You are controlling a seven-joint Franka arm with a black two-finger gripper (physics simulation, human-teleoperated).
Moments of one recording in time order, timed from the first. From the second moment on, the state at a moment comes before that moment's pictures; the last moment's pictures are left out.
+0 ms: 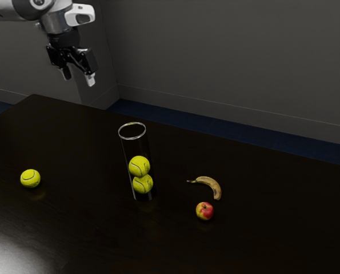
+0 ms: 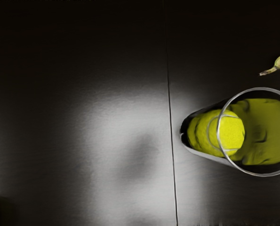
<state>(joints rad) -0.29 0.05 0.40 -1.49 -0.03 1.61 0.17</state>
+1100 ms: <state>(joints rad) 0.09 0.31 0.52 -2.01 -0.15 2.22 0.36</state>
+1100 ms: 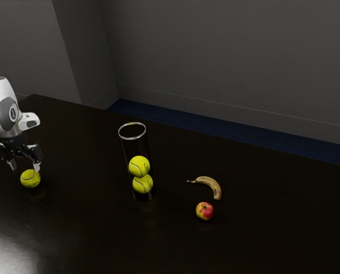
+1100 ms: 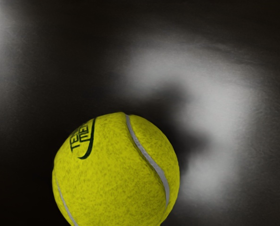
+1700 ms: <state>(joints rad) 0.09 0.42 0.52 -2.01 -0.21 2.33 0.46</state>
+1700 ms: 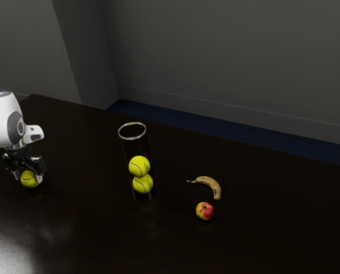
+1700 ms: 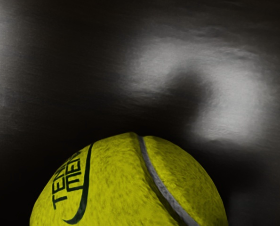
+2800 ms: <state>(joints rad) 0.07 0.35 0.52 -2.00 -0.20 2.37 0.47</state>
